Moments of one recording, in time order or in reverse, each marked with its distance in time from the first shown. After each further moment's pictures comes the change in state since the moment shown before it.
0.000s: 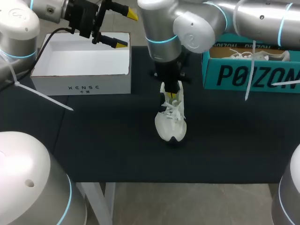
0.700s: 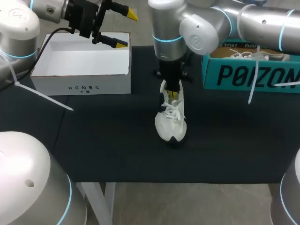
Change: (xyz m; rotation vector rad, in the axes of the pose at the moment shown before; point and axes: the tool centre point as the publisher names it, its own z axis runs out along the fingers) left arm 0.000 0.000 0.000 0.000 0.000 0.000; right arm 0.011 0.021 0.012 0.023 0.056 -0.039
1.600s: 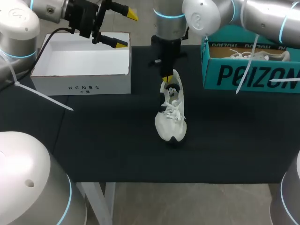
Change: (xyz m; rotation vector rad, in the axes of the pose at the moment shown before) left arm 0.000 0.000 0.000 0.000 0.000 0.000; right arm 0.020 0.015 -0.048 0.048 0.127 -0.826
